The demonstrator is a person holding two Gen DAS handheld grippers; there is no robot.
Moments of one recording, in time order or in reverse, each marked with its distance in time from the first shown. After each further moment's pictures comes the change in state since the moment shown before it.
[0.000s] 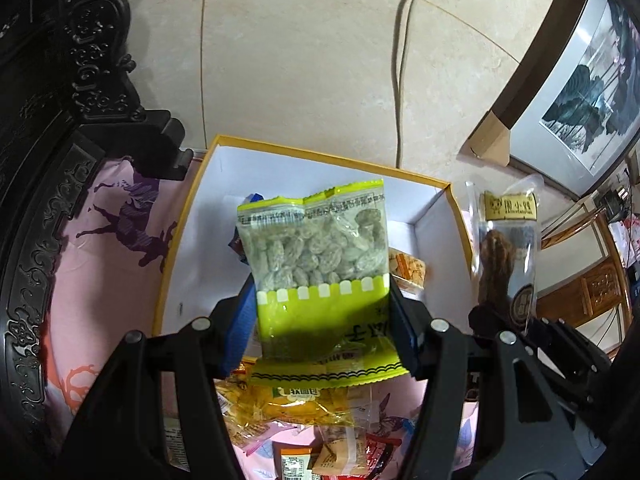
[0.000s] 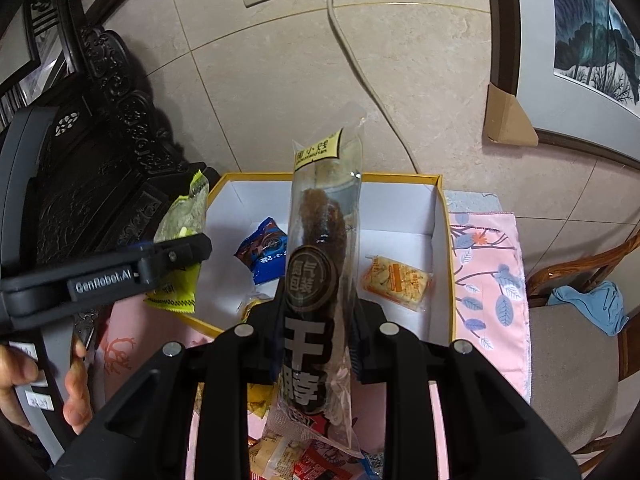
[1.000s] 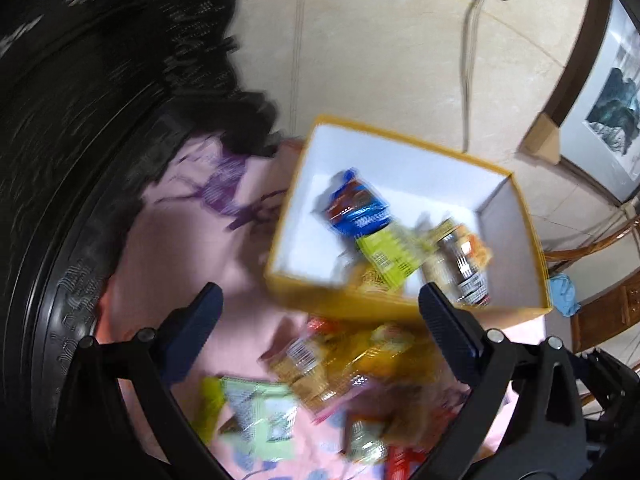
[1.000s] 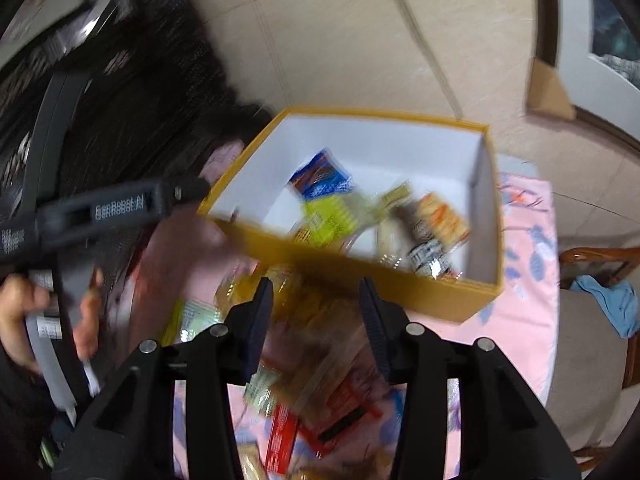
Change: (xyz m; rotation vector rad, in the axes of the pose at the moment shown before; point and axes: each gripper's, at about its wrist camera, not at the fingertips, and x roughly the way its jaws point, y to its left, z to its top) left arm -0.041 0.068 -0.065 -0.074 -0.035 0.215; right arm -0.021 0.035 -0.062 -0.122 0.153 0.138
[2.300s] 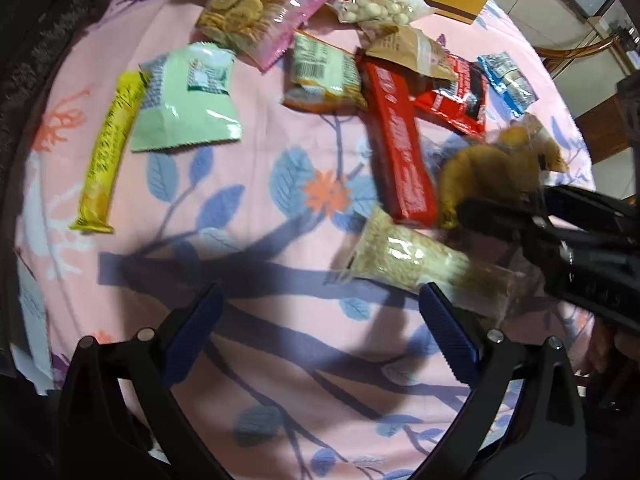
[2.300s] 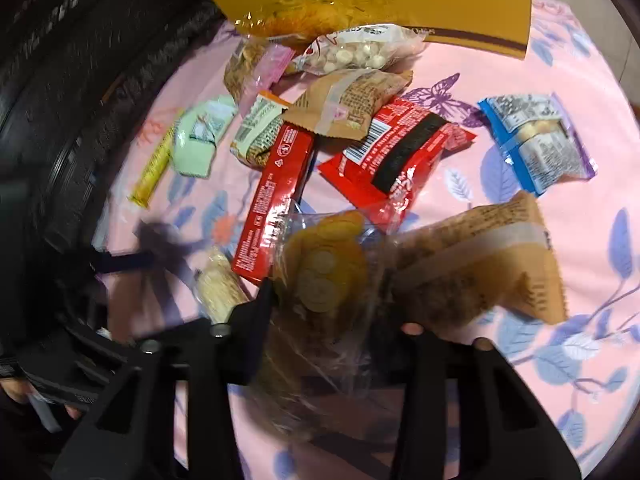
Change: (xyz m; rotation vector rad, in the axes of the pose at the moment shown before) left arm 0.007 -0.007 -0.268 0.264 0.408 -0.098; right arm 0.057 0.007 -0.195 0.144 0.240 0.155
